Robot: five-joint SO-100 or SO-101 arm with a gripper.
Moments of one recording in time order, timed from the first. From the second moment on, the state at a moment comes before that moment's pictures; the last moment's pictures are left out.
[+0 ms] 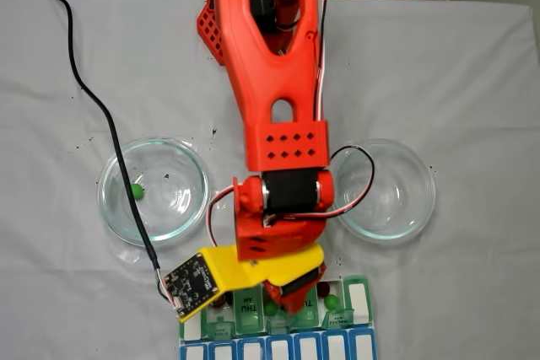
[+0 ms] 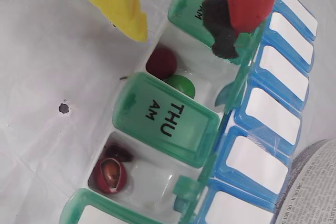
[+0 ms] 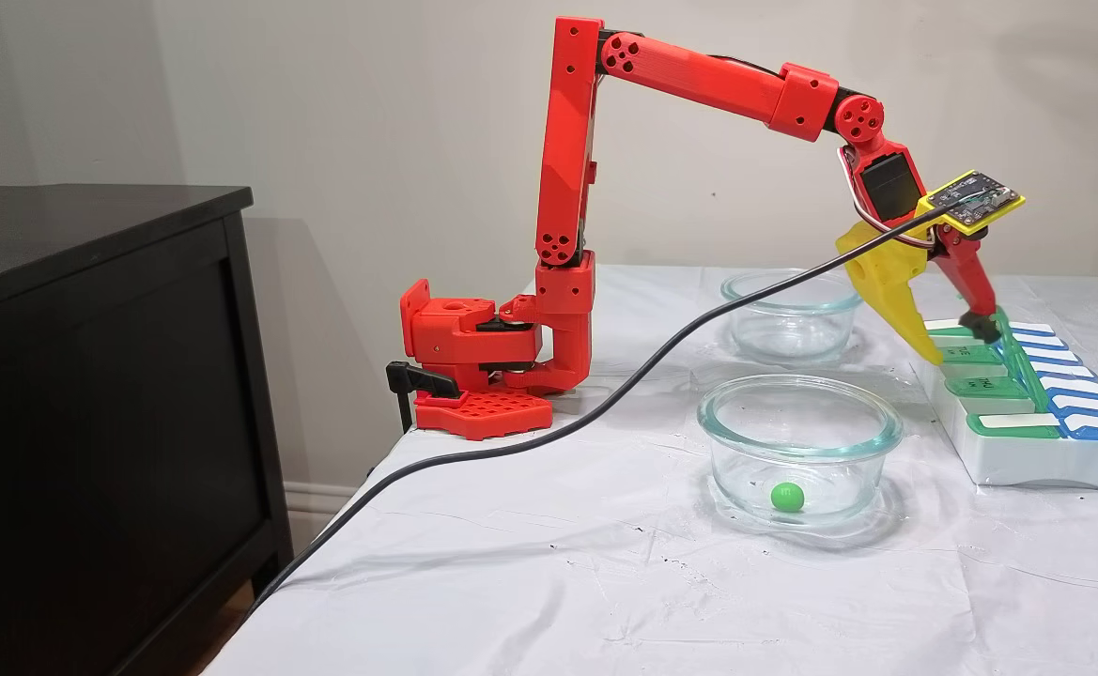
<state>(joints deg) -5.4 104.1 104.3 46.8 -26.7</state>
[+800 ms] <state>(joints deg) 23.2 120.1 92.5 86.0 -81.4</state>
